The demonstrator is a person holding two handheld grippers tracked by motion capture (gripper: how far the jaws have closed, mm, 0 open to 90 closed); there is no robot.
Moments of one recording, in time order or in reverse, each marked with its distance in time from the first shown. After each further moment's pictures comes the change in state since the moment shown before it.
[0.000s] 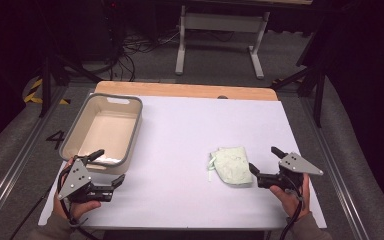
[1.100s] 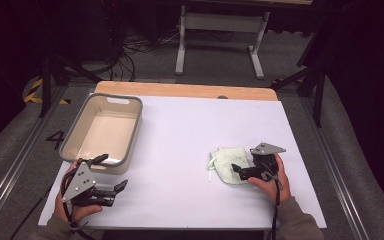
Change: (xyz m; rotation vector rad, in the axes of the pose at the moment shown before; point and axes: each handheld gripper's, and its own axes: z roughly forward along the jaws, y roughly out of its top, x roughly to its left) left arm -0.007 -0.004 0.002 0.041 -0.048 0.025; right arm -0.001 -0.019 0.078 0.315 0.122 0.028
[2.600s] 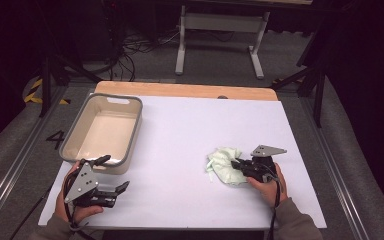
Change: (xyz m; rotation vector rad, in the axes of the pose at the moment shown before) left arm -0.003 0.001 0.002 0.021 -0.019 0.024; right arm 0.007 -0.002 -0.002 -0.035 0.177 0.051
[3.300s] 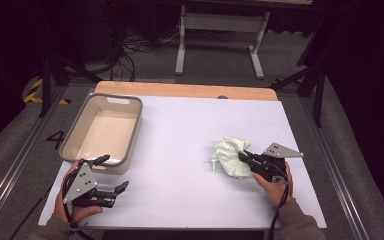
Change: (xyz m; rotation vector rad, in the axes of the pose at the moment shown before) left arm 0.000 0.001 -0.002 -0.008 0.002 -0.002; right arm 0.003 0.008 -0.031 -0.197 -0.064 -0.009
